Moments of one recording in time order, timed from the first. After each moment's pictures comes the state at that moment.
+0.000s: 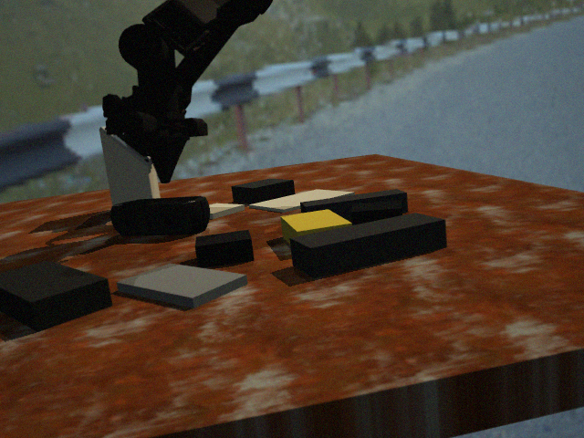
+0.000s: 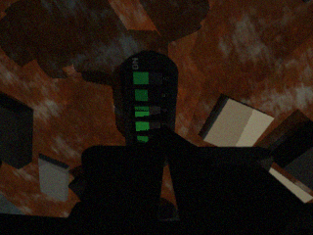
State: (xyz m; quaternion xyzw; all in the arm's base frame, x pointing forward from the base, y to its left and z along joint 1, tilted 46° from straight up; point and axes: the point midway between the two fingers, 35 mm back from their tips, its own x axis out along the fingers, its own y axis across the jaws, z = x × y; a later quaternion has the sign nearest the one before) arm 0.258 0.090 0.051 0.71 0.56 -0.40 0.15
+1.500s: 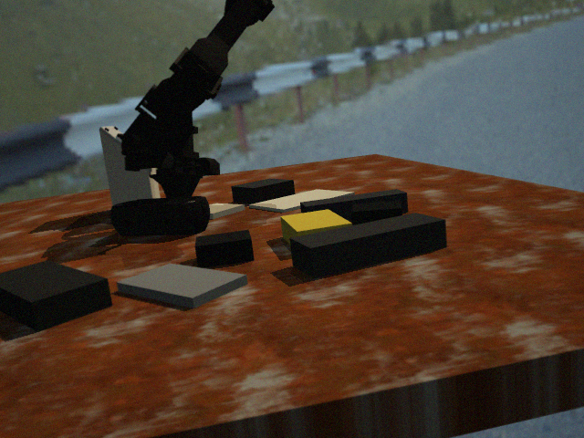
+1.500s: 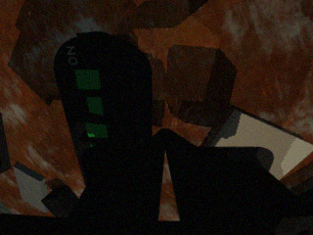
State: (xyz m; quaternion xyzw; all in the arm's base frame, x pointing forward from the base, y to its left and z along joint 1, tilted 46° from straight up) arm 0.232 0.140 0.016 0.74 0.53 -0.39 0.16
